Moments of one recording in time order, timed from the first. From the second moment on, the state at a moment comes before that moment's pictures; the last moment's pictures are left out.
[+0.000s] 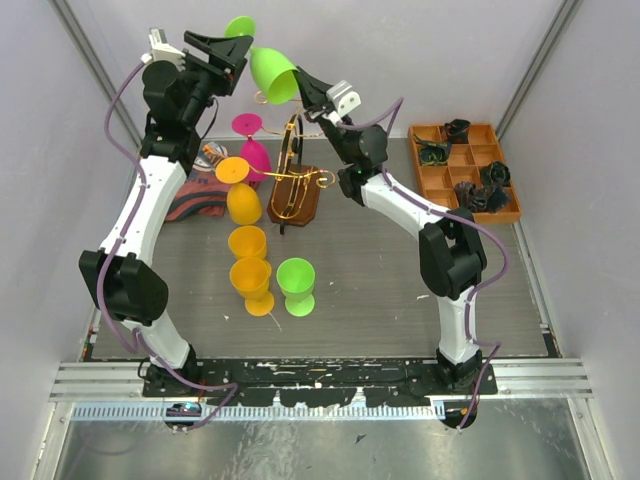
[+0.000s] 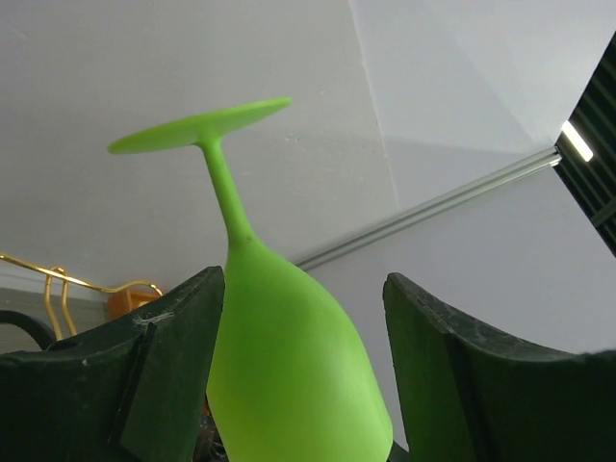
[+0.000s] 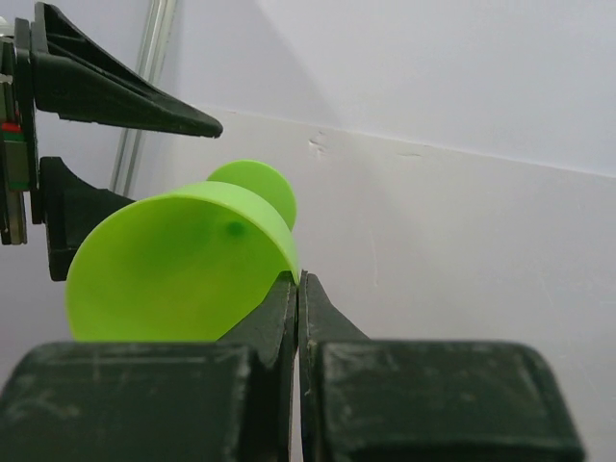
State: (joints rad) left arm -0.20 1.72 1.81 0.18 0.19 -1.21; right arm 0.57 2.02 1.68 1.14 -0.19 -0.20
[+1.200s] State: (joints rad) left arm -0.20 1.72 1.79 0.12 0.15 -1.21; right arm 0.61 2.02 1.61 1.21 -0.21 -0.20
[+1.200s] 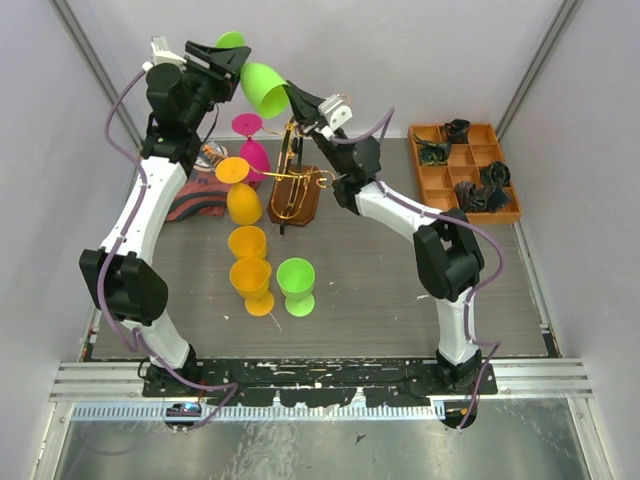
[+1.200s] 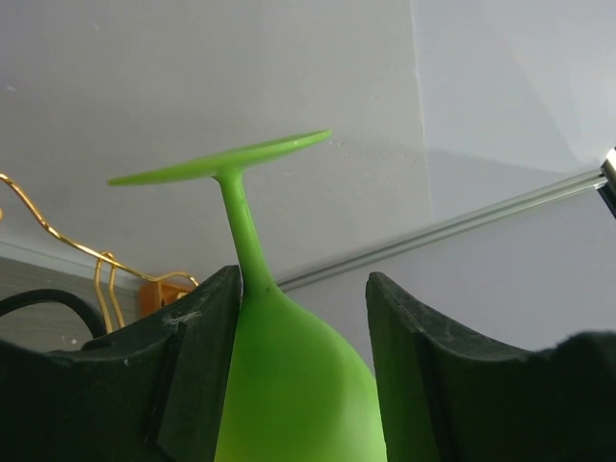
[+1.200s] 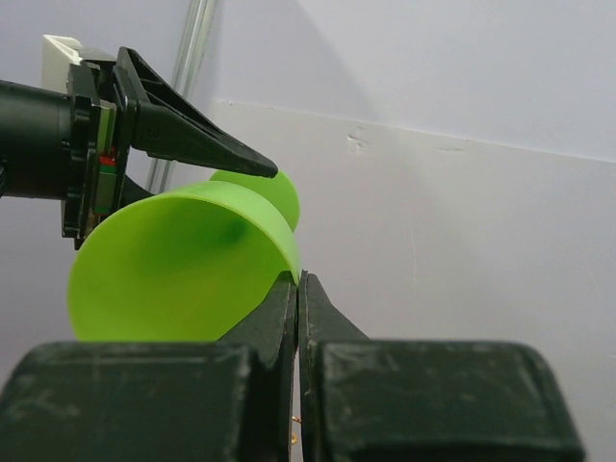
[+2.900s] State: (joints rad) left arm 0.07 1.97 1.80 0.70 0.50 -0.76; right arm 0.54 1.78 1.32 1.14 -0.11 -0.31
